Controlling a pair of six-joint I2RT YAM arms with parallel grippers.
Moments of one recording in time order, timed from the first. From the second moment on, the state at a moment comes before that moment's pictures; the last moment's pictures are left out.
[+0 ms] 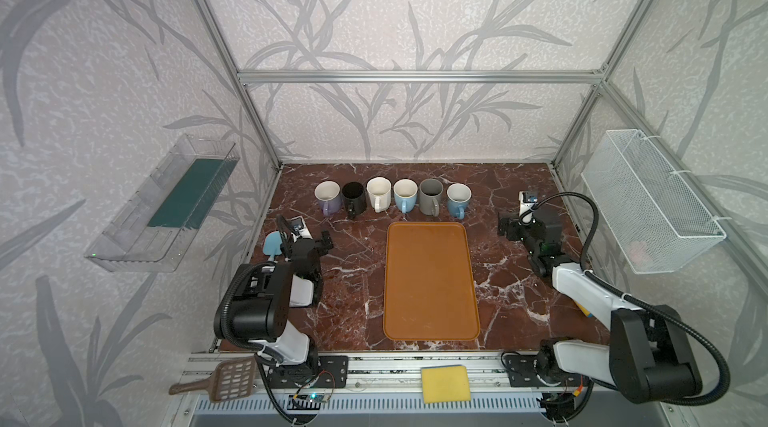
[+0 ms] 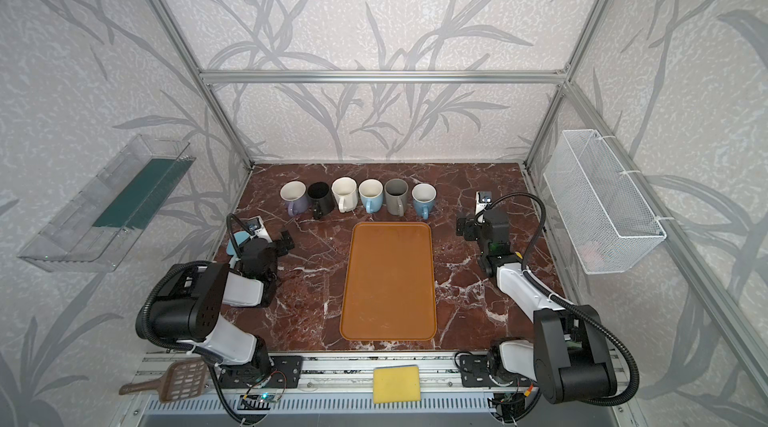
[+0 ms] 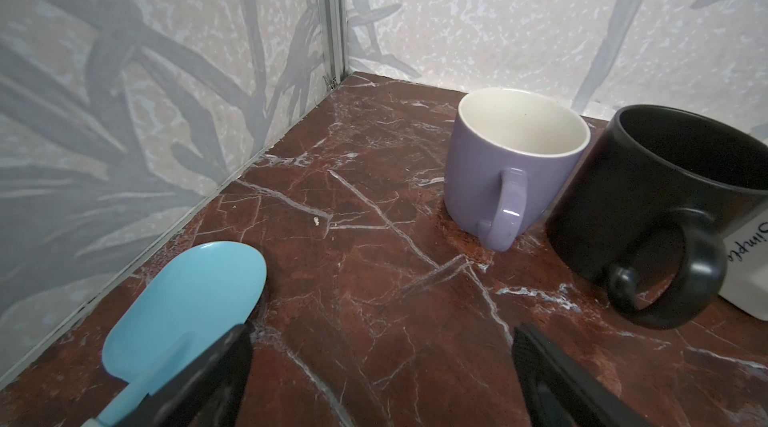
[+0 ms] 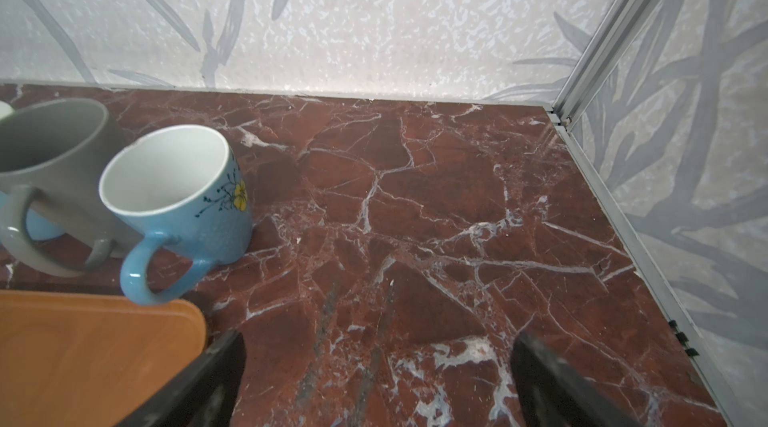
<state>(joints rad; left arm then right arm) 0.04 1.58 0.26 1.04 -0.32 -0.12 0.09 1.27 0.53 0.32 0.09 0.00</state>
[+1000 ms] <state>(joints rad) 0.04 1.58 0.35 0.91 -0.23 -0.08 0.01 1.48 0.37 0.74 -0.07 0.01</state>
